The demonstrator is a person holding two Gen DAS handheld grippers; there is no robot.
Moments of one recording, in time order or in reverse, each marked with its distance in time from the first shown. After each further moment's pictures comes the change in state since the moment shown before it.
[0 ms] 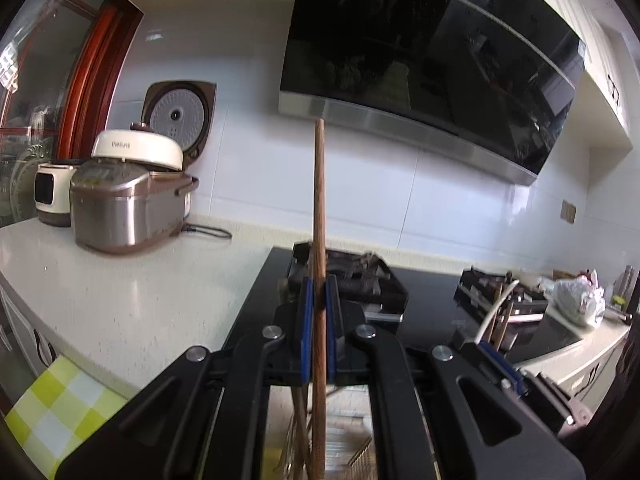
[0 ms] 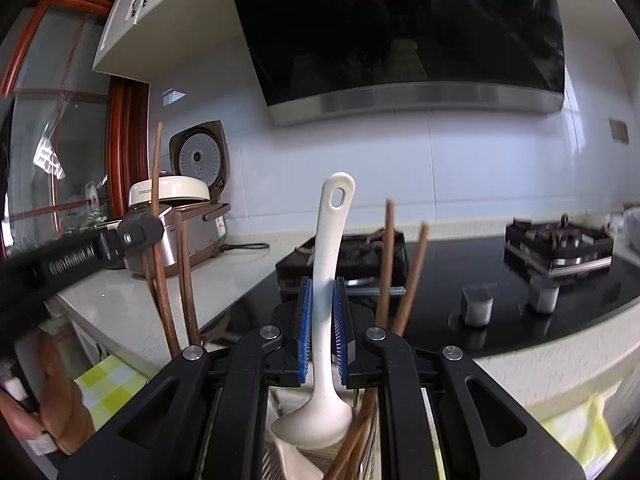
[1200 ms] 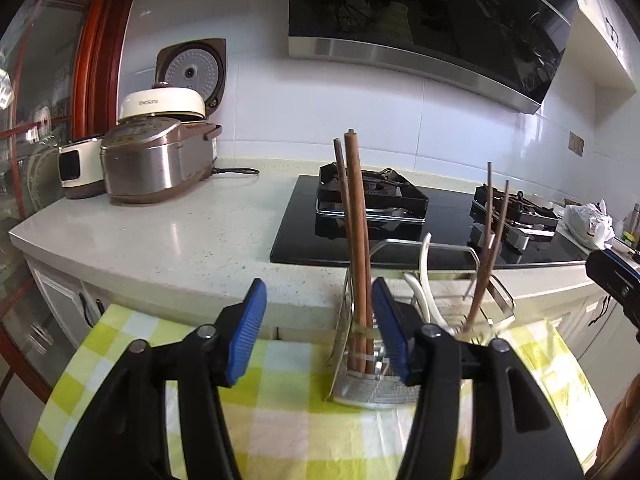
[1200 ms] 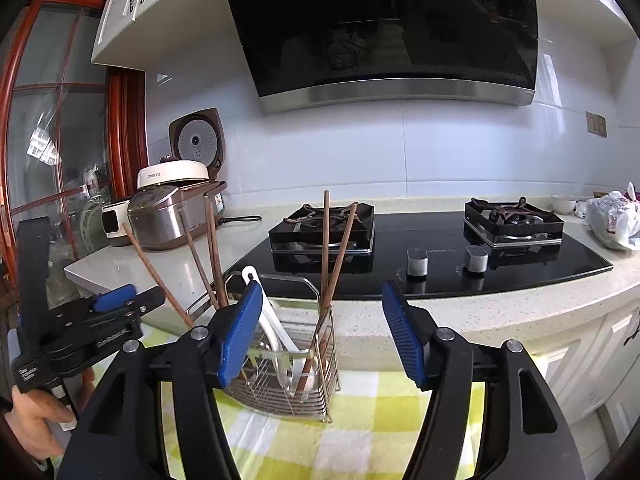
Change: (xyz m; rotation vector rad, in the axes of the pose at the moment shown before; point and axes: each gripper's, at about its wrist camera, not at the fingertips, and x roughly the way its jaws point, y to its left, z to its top) left arm -0.075 0.024 -0.052 0.095 0.212 0.073; right arm -0.117 -0.006 0.006 -0.007 0.098 -0.056
